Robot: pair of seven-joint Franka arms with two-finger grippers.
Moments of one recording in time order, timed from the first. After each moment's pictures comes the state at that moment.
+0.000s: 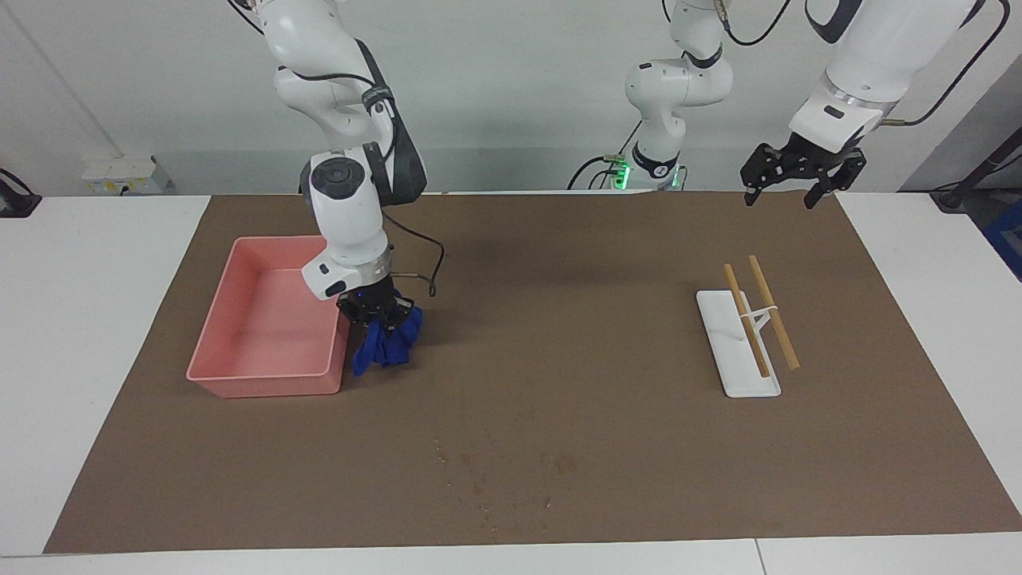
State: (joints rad) left arm 0.01 -0.04 -0.10 -1.57 -0.01 1.50 0.04; right arm 0.19 0.22 0.07 -2.01 -0.07 2.34 0.48
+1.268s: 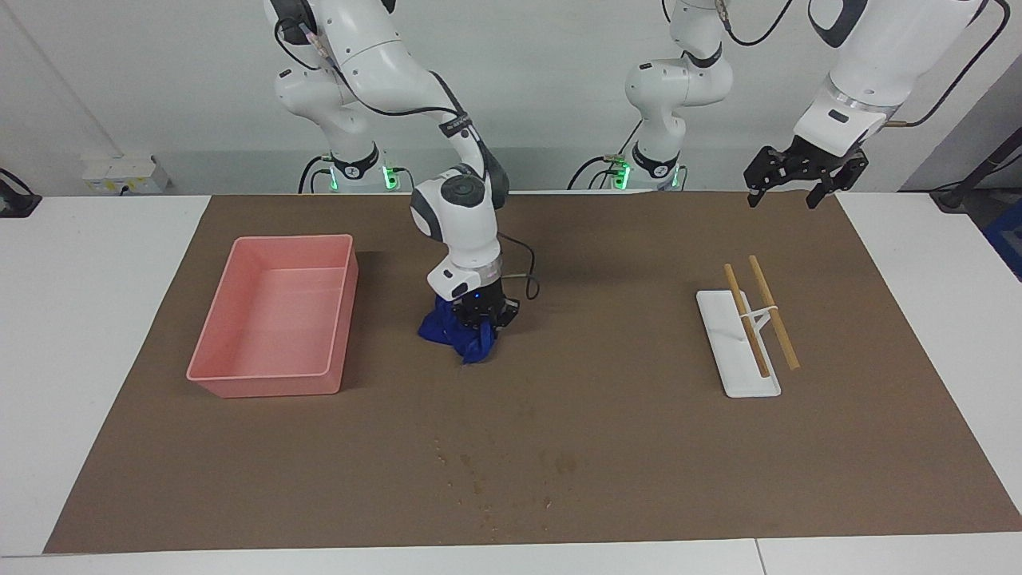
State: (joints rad) left arm 0.02 -0.05 -0.10 -1.60 -0.01 1.50 0.03; right arm 0.52 0.38 0.07 -1.99 -0.07 2.57 0.85
